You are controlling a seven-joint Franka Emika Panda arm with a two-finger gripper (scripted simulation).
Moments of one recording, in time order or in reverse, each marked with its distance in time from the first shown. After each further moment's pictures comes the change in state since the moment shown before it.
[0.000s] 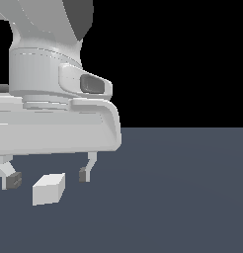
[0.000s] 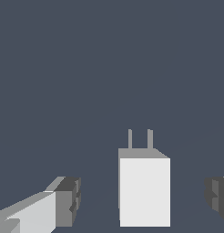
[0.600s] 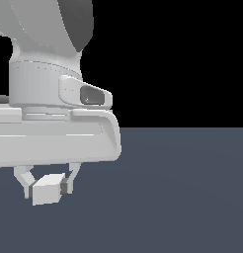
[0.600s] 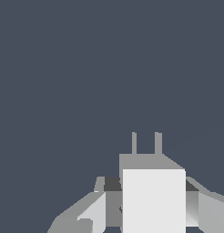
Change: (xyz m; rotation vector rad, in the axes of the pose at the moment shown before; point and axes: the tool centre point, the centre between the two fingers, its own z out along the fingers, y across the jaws) arm 0.000 0.000 0.014 0.000 0.001 0.000
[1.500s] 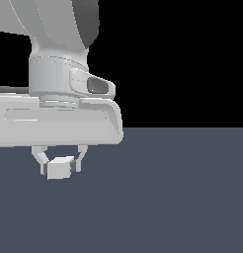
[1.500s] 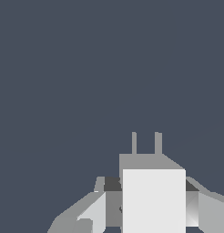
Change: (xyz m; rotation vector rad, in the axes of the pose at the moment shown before) arm 0.027 0.009 -0.020 0.000 0.000 0.046
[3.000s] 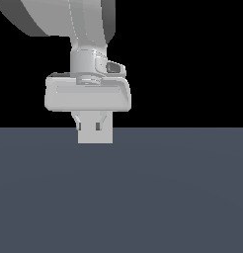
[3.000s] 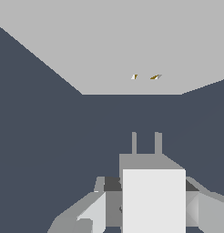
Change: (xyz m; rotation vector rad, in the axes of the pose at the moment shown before) arm 0.093 0.038 -0.066 -0.004 0.001 0.156
